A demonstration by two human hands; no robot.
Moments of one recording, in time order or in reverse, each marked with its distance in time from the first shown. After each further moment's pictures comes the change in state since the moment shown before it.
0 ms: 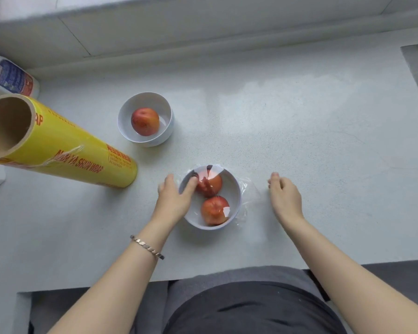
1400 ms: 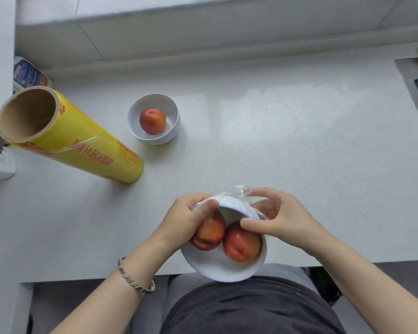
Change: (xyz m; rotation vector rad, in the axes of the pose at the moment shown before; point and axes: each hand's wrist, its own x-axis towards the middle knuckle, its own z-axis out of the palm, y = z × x) left_hand -0.069 0.007 -0.015 -0.331 -0.342 0.381; right_hand -0.079 -0.043 -0.052 0.155 -0.647 -0.226
